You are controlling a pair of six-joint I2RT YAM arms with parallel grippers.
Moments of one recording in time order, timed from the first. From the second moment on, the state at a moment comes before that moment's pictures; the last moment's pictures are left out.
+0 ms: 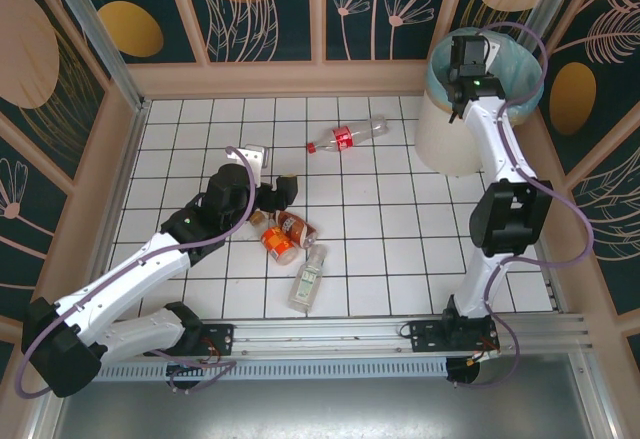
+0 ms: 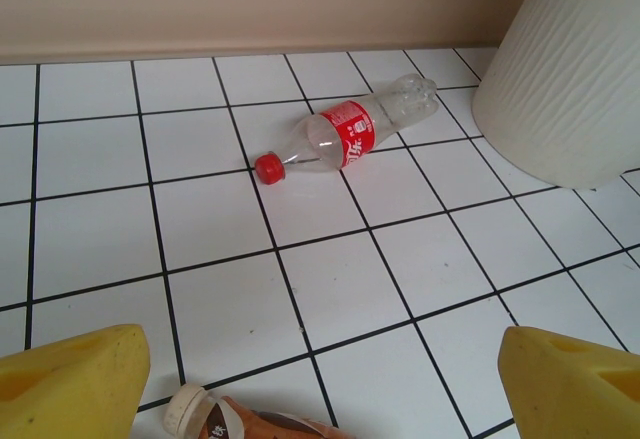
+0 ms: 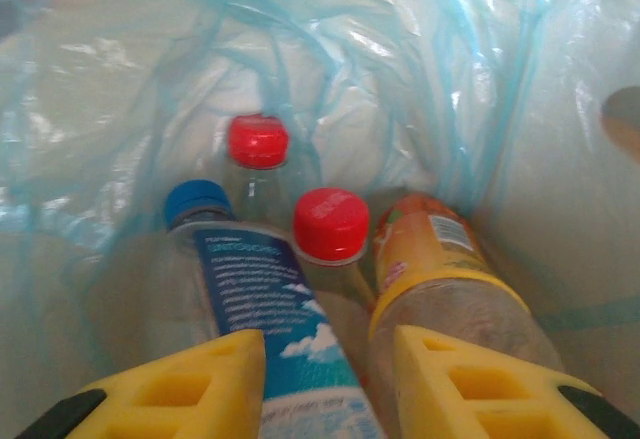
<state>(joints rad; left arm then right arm) -0.71 1.06 0.85 -0.24 -0.22 -0.37 0.08 1.86 1.87 -0.59 0.48 0.31</state>
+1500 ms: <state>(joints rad) -0.23 1.14 0.87 -0.39 0.00 -0.48 0.73 2.04 1.70 -0.61 -0.20 -0.16</state>
